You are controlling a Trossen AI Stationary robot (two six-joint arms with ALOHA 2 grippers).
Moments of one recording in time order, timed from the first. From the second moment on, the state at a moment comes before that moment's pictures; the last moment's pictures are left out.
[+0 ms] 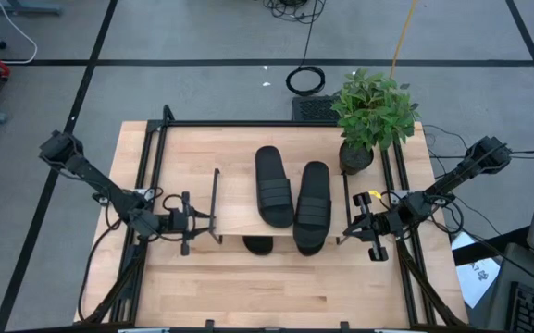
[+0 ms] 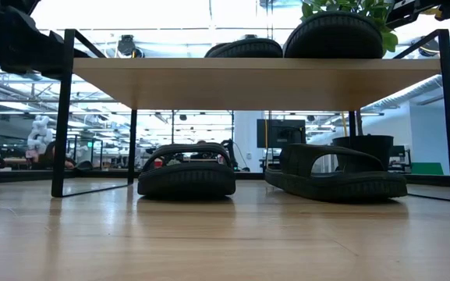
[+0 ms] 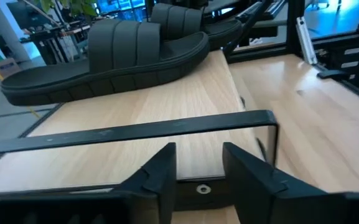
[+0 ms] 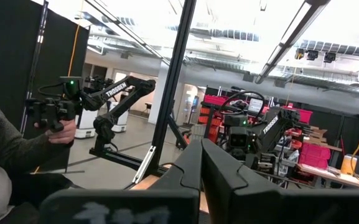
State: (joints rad) left arm -0.65 0.89 0.17 0.50 -0.69 0.01; right arm 0.58 0.89 0.07 1.16 0.23 -0.30
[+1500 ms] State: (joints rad) left arm -0.86 0.89 0.17 0.93 -0.96 0.87; right arm 0.58 0.89 0.07 1.11 0.24 -0.33
